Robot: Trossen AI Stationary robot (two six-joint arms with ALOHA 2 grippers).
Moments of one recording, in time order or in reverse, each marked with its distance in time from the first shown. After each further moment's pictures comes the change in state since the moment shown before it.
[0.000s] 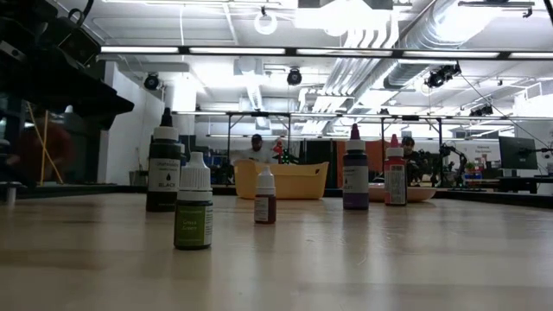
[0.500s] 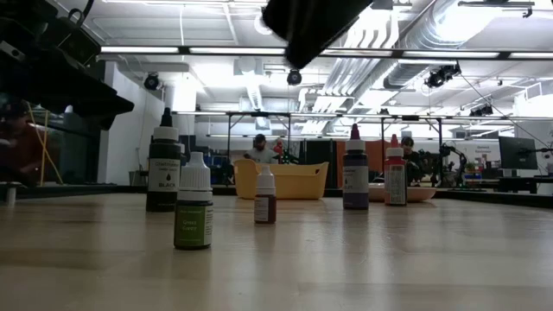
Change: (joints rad) left arm 0.000 0.000 0.000 0.000 0.000 0.000; right arm 0.089 0.060 -0.310 0.481 0.023 0.157
